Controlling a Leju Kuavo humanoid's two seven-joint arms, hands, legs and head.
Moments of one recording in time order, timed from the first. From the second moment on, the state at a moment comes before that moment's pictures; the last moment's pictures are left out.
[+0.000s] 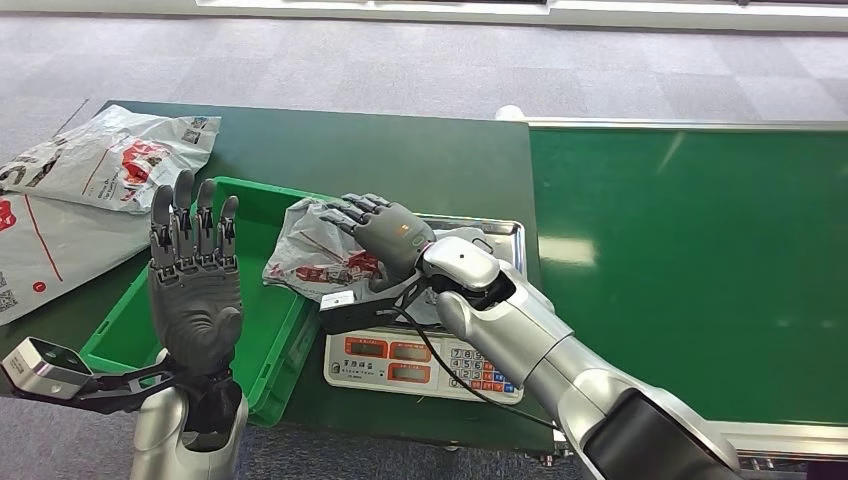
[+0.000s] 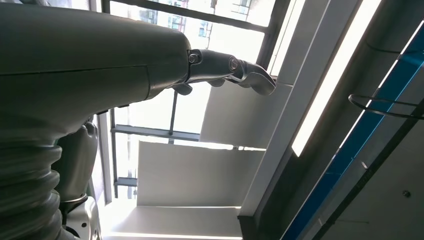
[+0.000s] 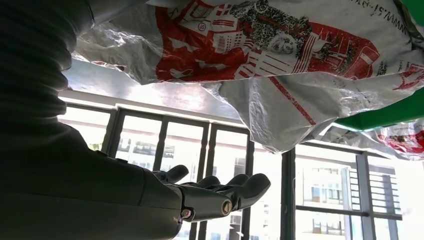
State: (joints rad) left arm -0.12 -0.20 -0.10 -1.64 0.28 -0.45 -0.69; right arm -0.81 0.14 0.80 -0.77 1.10 0.02 -0.37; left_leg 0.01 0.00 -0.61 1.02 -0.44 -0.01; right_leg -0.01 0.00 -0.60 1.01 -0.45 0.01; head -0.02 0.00
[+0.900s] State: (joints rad) left arm -0.11 -0.20 -0.10 -1.65 0.28 -0.45 -0.68; right arm -0.82 0.14 0.80 -0.77 1.09 0.03 -0.37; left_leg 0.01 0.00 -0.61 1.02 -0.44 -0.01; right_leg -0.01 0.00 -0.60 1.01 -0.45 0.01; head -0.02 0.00
